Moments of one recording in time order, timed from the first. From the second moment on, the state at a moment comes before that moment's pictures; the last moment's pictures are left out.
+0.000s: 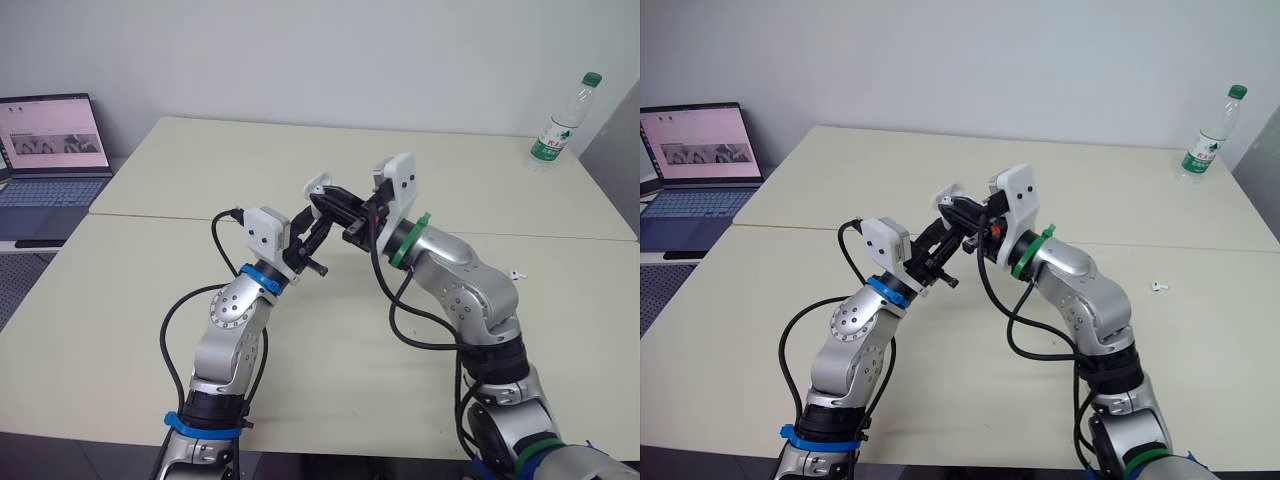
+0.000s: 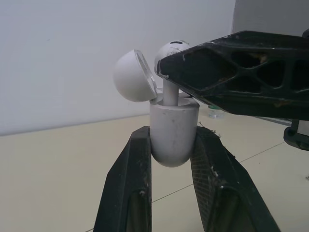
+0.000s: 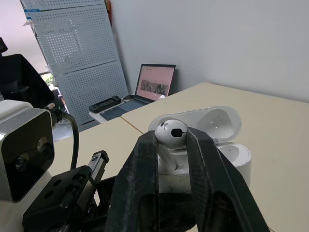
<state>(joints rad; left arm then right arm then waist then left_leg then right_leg) -0.33 0.16 -0.03 -0.17 -0.29 0.10 -0.45 -0.66 -0.11 0.12 -0.23 0.45 0.66 0.44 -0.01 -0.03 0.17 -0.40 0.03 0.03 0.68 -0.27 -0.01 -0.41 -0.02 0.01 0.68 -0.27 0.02</state>
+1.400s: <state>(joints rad) -0.24 0.20 -0.01 -0.23 -0.31 0.12 -0.46 -0.69 -0.87 0.03 0.77 0.16 0.12 1.08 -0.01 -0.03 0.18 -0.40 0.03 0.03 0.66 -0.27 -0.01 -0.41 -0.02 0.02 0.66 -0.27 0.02</state>
